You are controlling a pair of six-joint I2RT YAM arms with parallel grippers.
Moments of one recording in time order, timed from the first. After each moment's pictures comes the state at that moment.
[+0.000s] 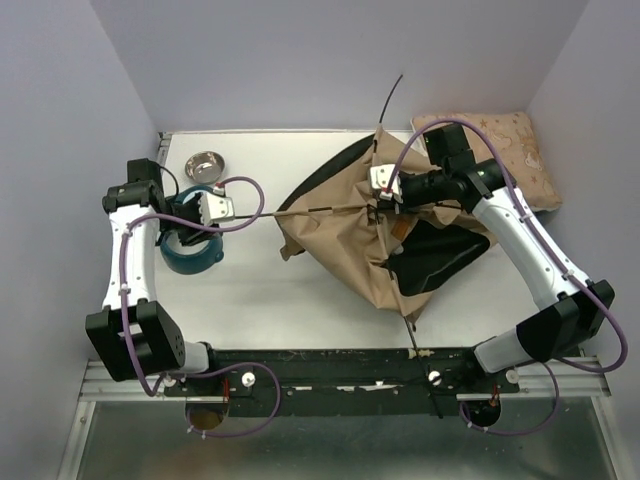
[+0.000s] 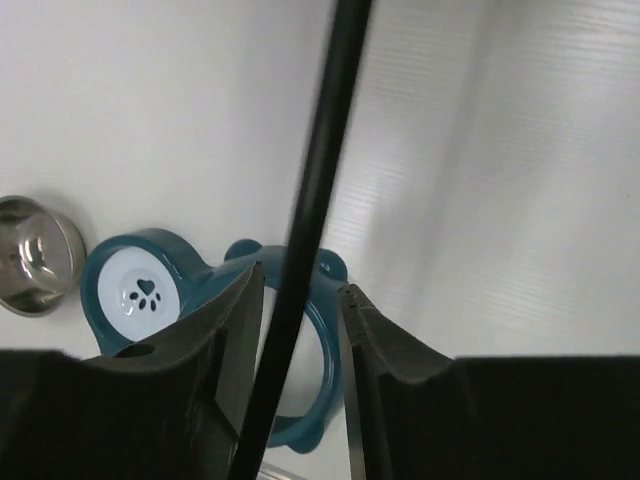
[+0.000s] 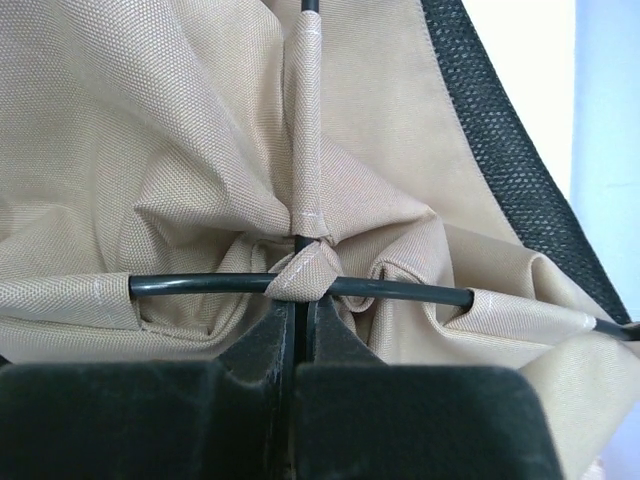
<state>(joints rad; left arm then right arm) 0.21 1.37 1.32 -1.19 0.76 1.52 0.41 1.48 1.55 -0.93 -0.73 -1.17</state>
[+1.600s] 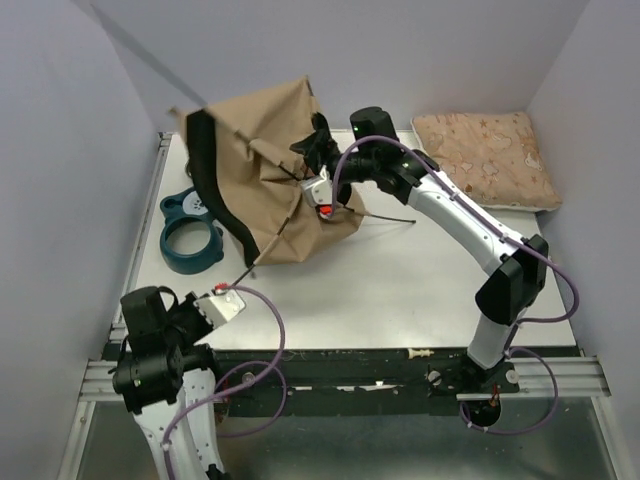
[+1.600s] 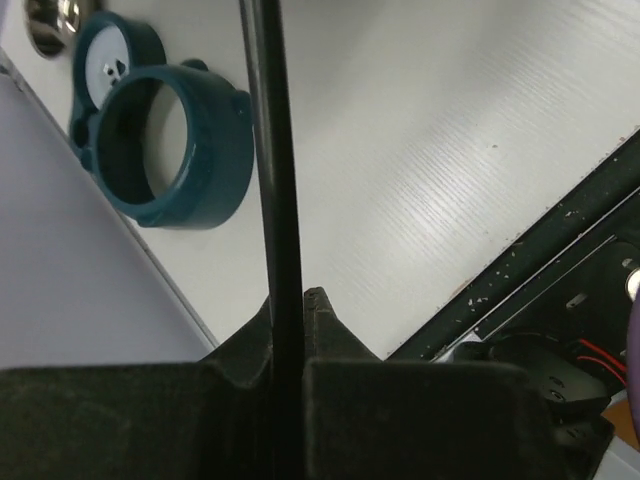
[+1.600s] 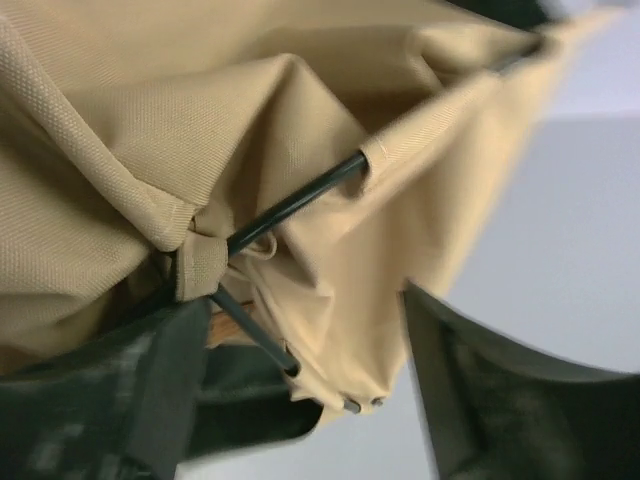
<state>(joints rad) 0.29 0.24 0.86 -1.38 0.52 1.17 0.70 1.83 1.88 -0.49 -0.68 -1.62</state>
